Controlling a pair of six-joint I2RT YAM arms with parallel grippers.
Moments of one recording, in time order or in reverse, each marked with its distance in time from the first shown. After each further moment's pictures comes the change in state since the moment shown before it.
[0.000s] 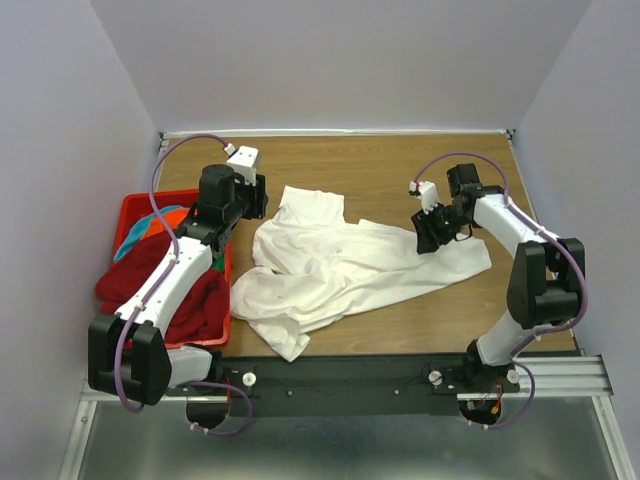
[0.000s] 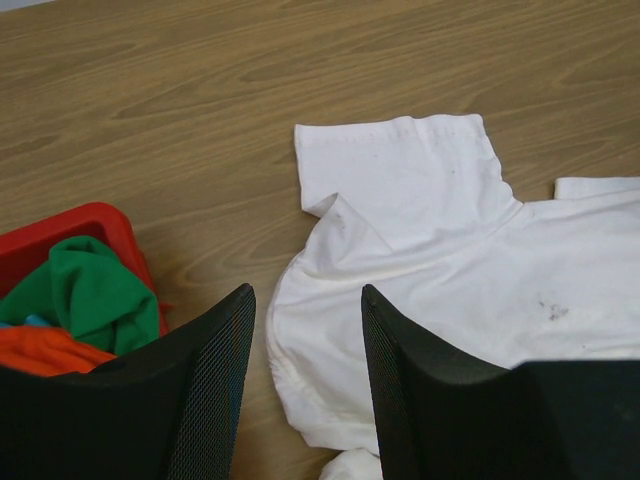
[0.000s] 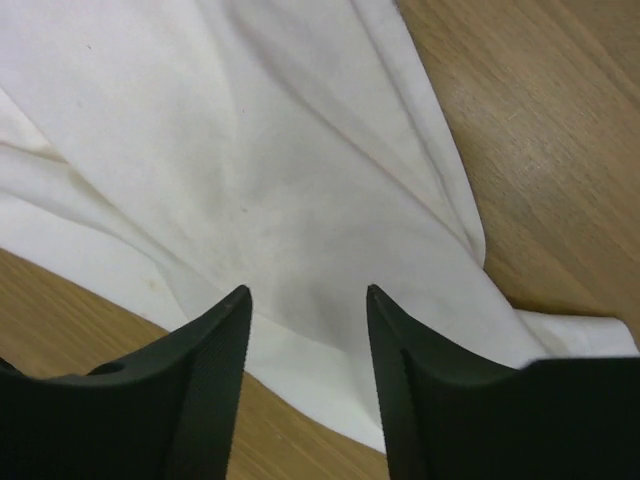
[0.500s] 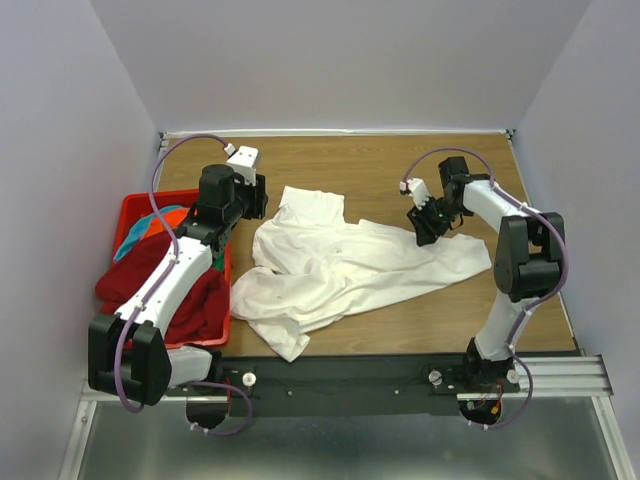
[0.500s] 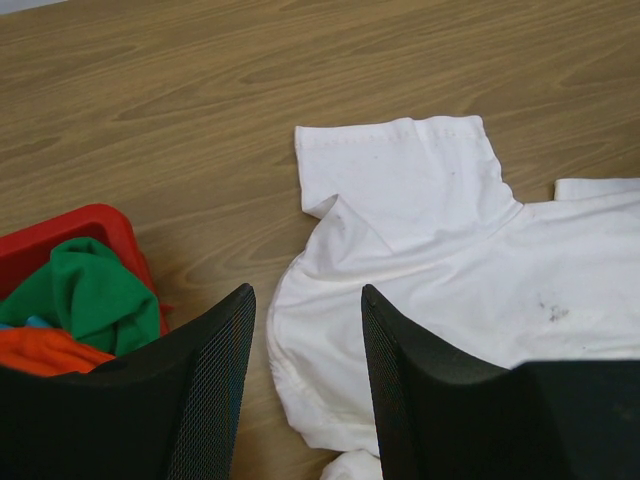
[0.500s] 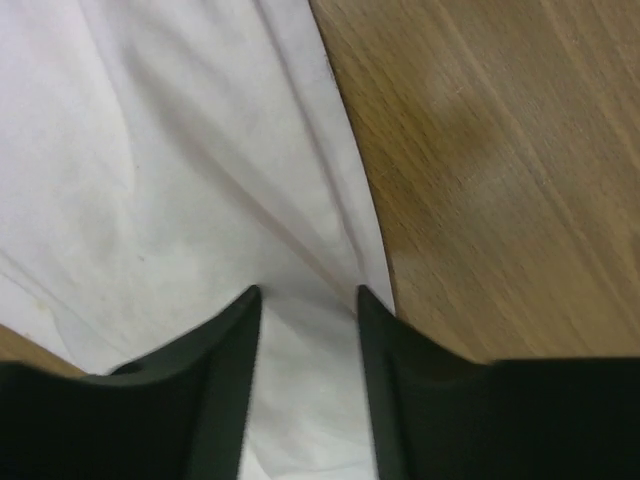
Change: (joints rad) left arm 0.000 0.000 0.000 0.003 0.000 0.001; right arm 0.000 0.180 0.152 -0.019 0.027 -0.208
